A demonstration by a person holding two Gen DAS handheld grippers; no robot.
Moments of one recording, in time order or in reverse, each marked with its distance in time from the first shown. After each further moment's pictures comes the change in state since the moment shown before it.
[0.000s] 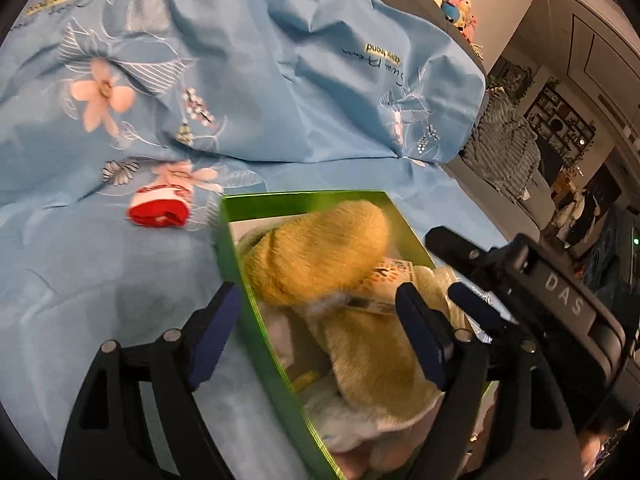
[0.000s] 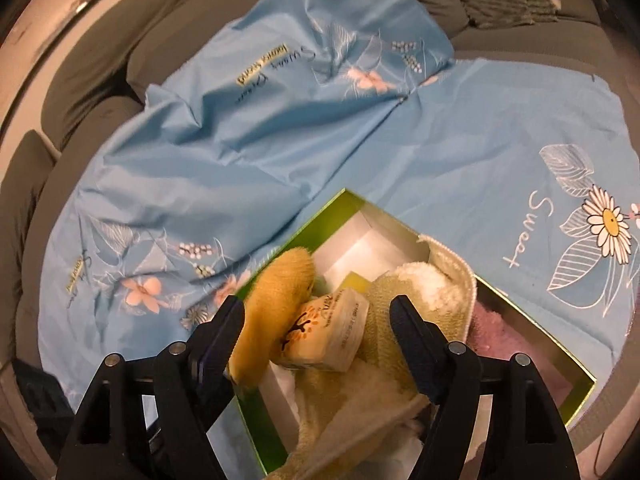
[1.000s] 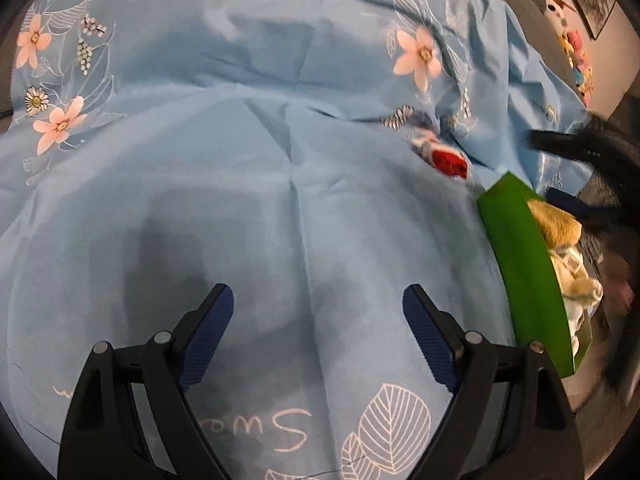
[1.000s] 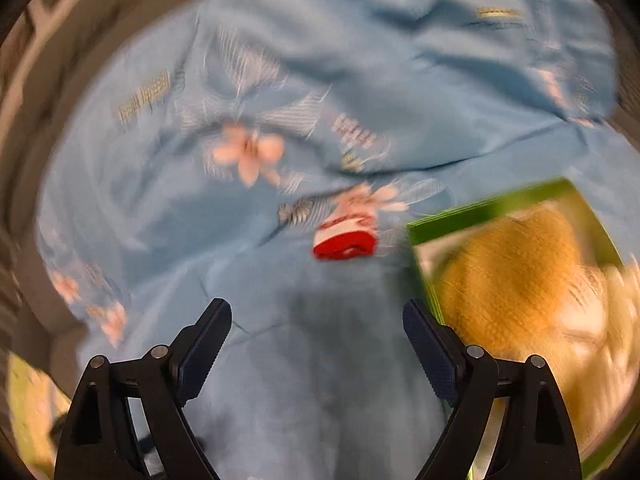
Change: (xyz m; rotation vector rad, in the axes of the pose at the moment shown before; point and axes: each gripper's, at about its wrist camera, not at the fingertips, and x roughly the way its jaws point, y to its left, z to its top) left arm -0.107 0.211 -0.107 -0.298 -0.022 0.306; right arm 0.078 0.185 -0.081 -0.512 0.291 0.023
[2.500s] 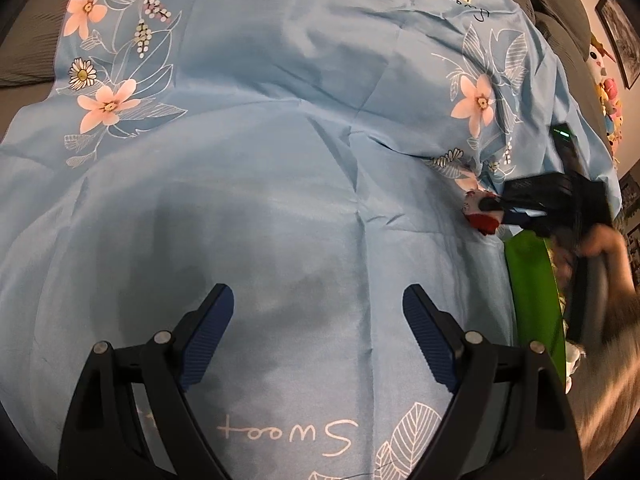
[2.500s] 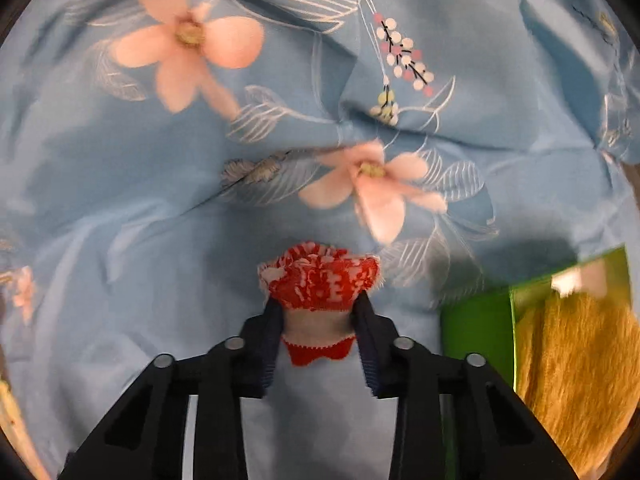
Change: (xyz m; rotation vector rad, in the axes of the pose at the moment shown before) left arm -0.017 0.039 0.014 -0.152 -0.021 0.066; right arm 0.099 0.032 0.017 -0.093 0.271 -0.181
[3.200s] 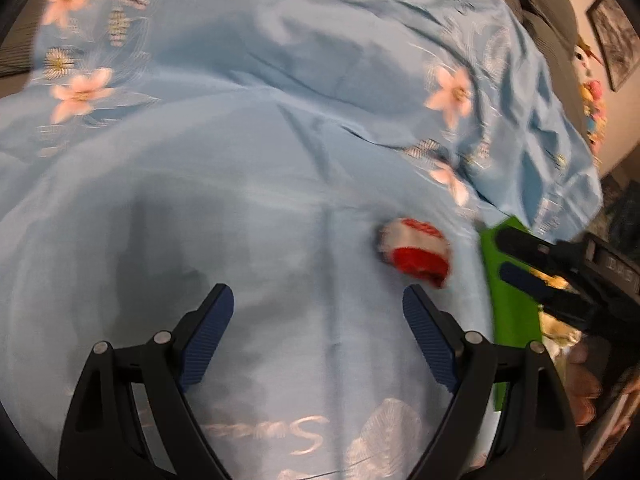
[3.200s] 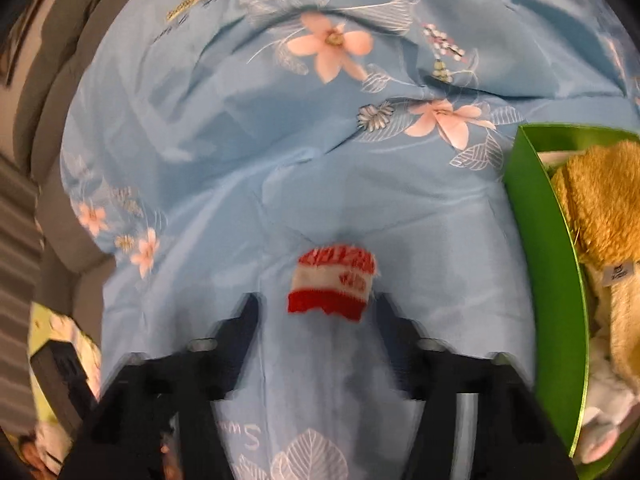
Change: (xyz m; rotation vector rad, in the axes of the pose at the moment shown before) left arm 0.011 -0.017 0.003 0.003 0.048 -0.121; right arm -0.059 0.003 -0.098 0.041 -0.116 0.355
